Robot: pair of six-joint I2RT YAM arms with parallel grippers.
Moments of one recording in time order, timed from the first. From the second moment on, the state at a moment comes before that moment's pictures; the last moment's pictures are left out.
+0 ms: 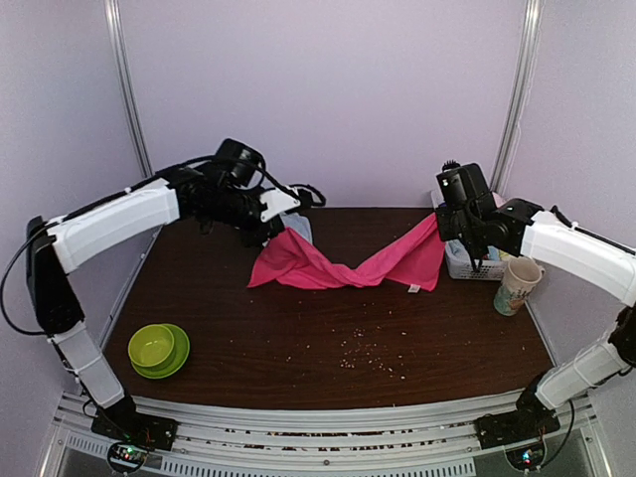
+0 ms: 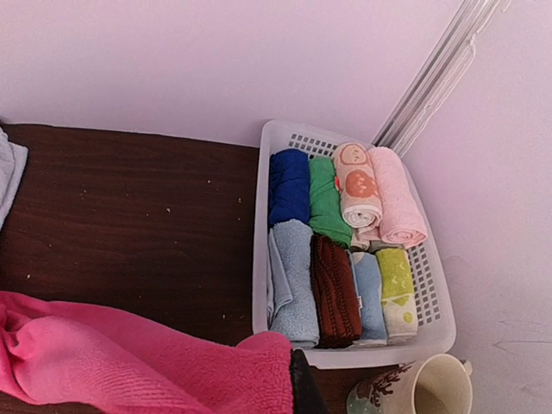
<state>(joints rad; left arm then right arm) -0.72 1.75 1.63 -0.68 0.02 0.73 0.62 1.39 1.22 -0.47 0.79 0.16</state>
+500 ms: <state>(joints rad) -0.62 0.98 1.15 -0.68 0.04 0.72 0.79 1.03 1.12 -0.53 0.84 0.15</state>
